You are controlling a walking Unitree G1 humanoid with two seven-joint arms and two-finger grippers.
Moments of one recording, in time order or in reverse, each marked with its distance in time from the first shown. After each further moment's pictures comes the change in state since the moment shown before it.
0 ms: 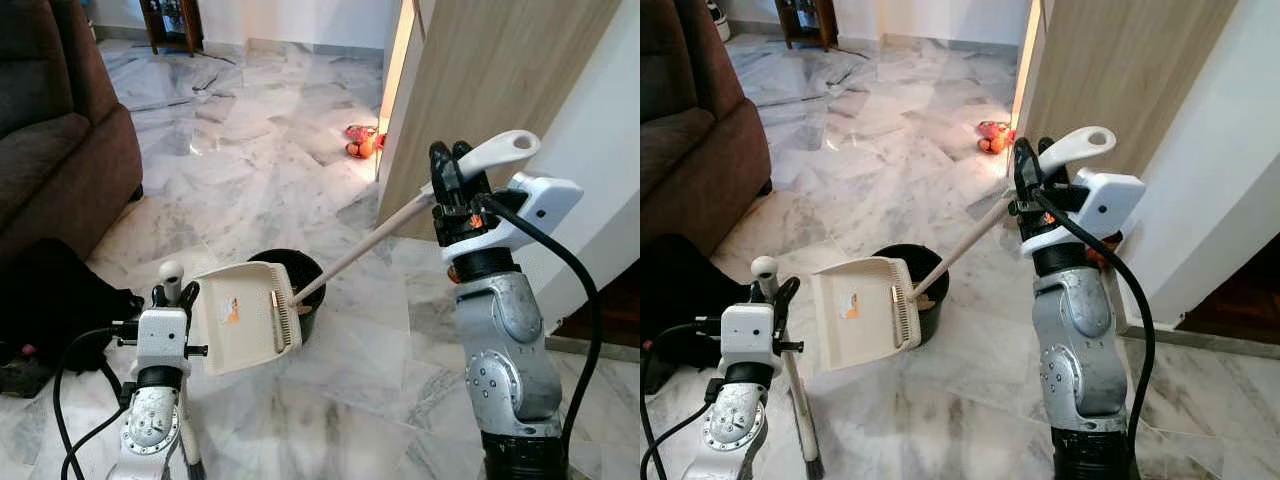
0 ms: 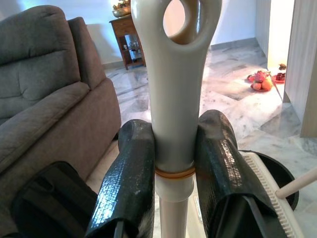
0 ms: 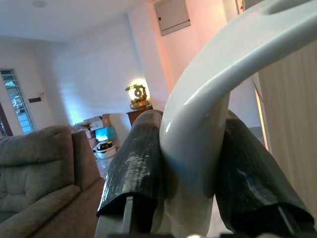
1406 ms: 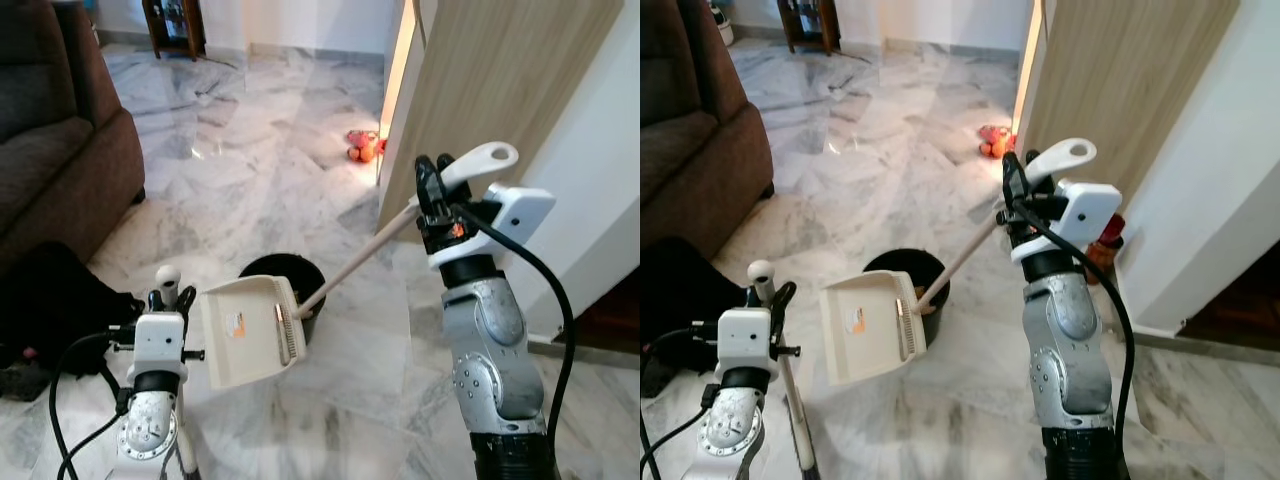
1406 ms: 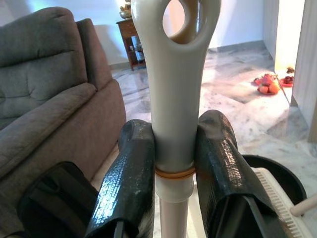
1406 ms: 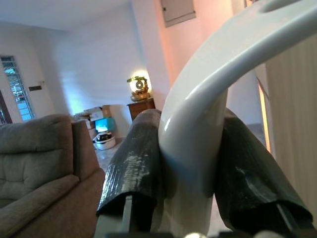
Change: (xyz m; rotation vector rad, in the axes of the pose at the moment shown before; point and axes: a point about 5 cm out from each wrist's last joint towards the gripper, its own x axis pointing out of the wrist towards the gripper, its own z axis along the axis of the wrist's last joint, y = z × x) left arm -0.003 0.002 -0.001 0.008 0.005 0.011; right arm -0.001 0.002 -0.019 -0.025 0.045 0.010
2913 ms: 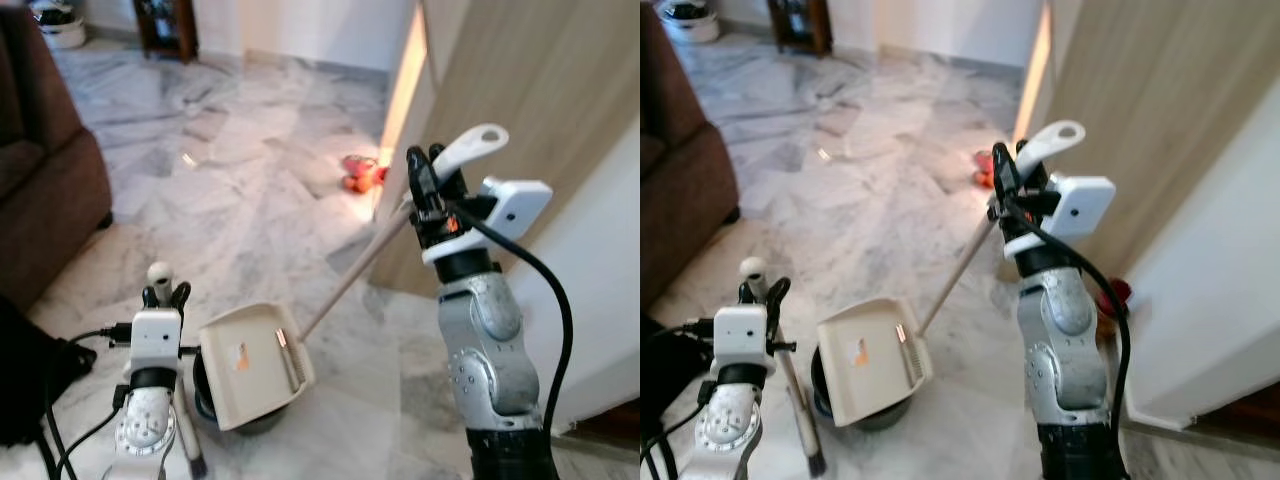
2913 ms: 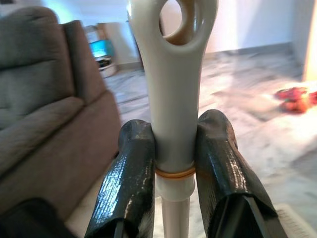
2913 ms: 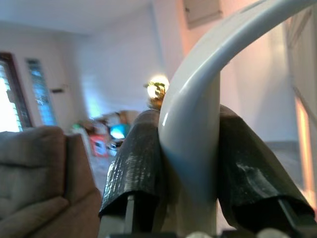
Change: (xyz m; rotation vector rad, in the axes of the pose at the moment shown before) left arm 0.003 0.004 0.003 0.018 -0.015 0.027; right arm 0.006 0.013 0.013 -0.004 -0.070 0.067
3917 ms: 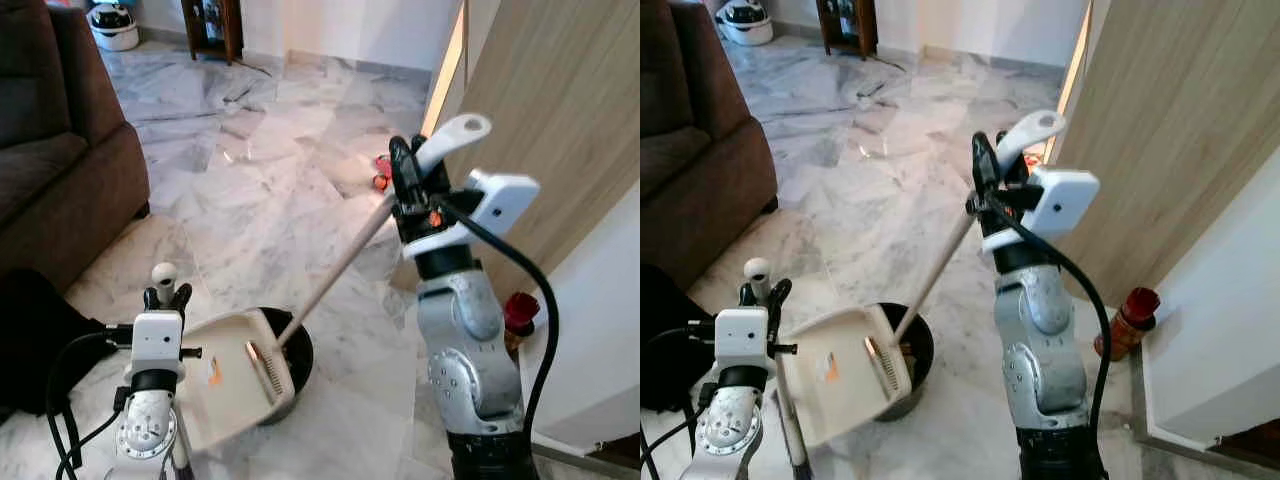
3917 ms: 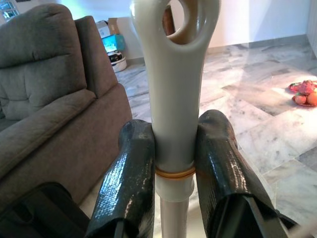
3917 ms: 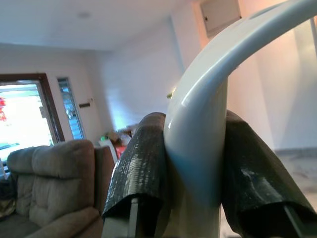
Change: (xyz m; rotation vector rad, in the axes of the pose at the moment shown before) left arm -0.003 -0.002 -0.001 -0.002 0.007 -0.007; right arm 0.008 0.028 0.010 0.059 -0.049 0.014
